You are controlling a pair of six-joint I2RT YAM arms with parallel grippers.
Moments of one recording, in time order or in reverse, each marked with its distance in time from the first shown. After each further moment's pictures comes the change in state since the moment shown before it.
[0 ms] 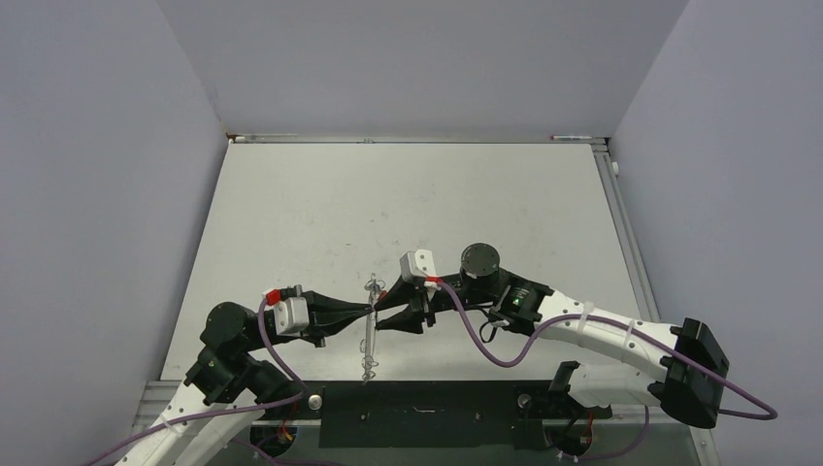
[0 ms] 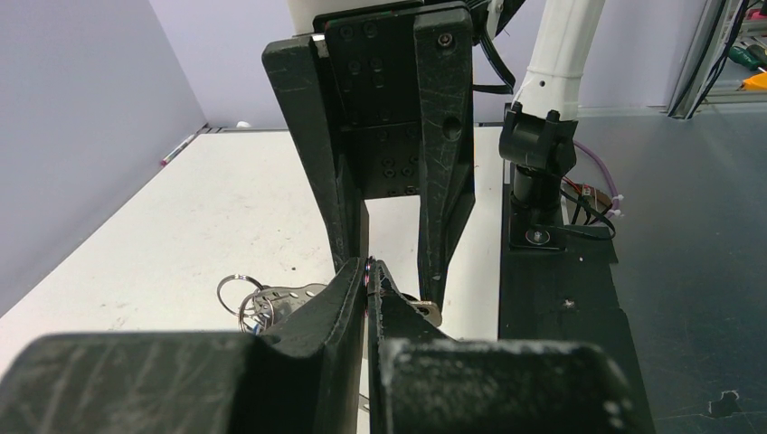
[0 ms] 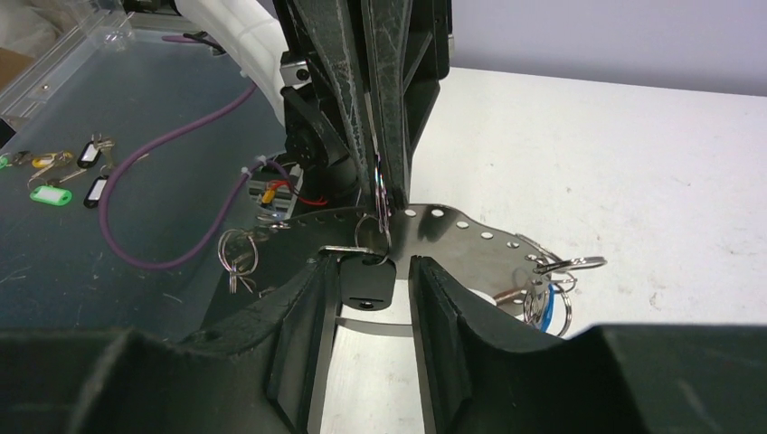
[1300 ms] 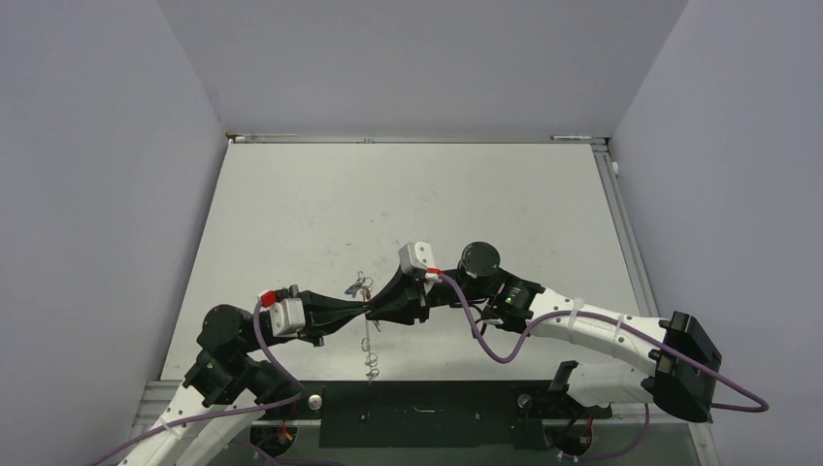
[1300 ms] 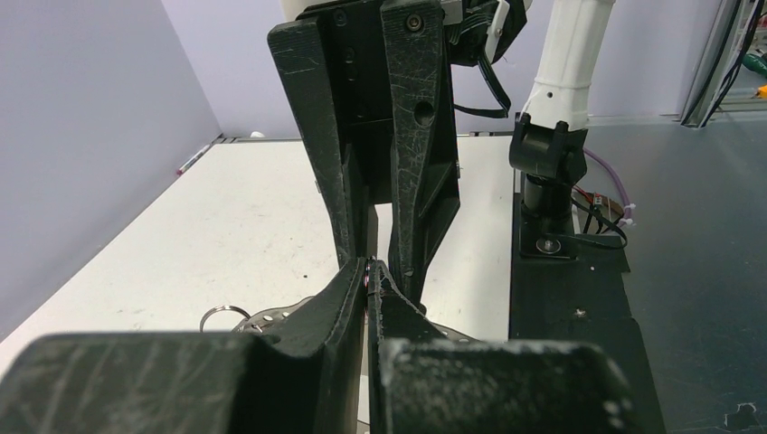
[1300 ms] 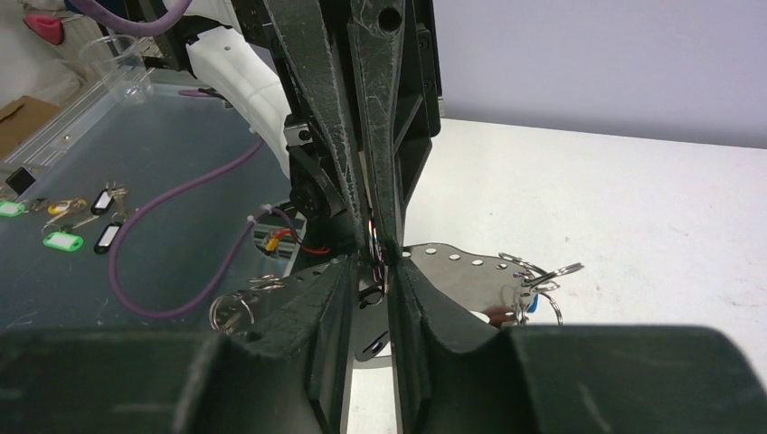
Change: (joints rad) left arm 0.006 -0.015 0.000 0.016 -0.009 0.000; right arm 0.006 0.050 0.011 0.178 -0.013 0.096
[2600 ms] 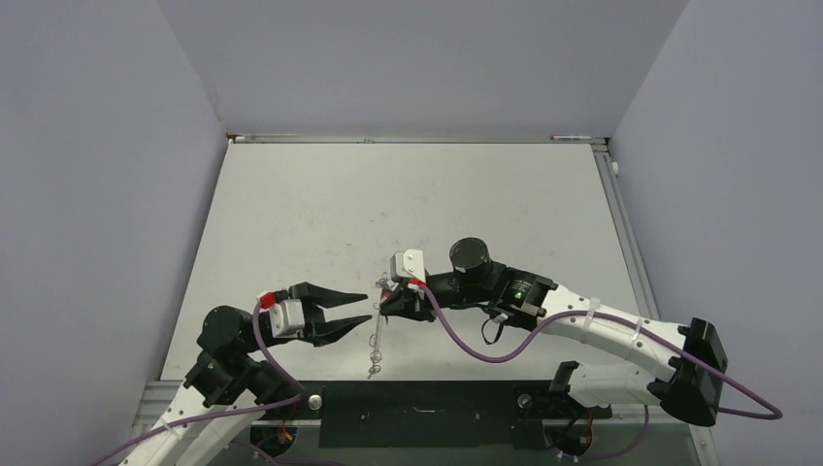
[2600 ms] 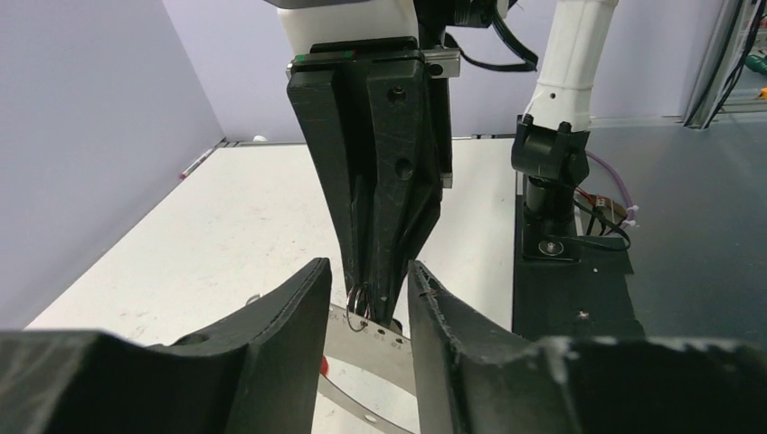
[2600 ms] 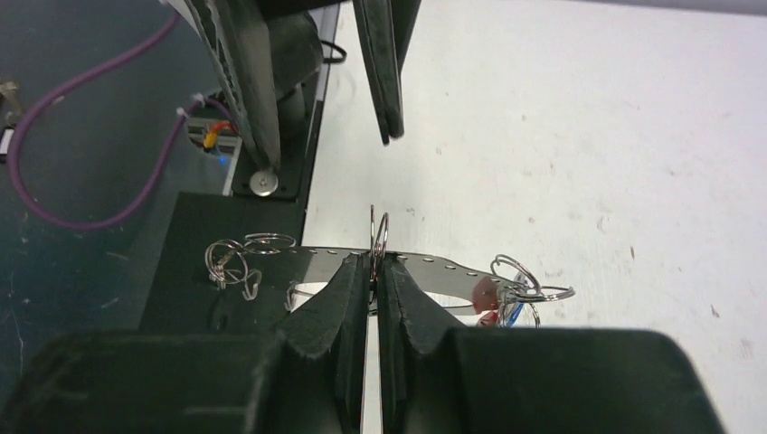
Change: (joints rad) left arm 0.002 -0.006 -0.010 0.015 -0.010 0.001; right arm 0.012 -0.024 0.103 -0.424 0.142 -0.232
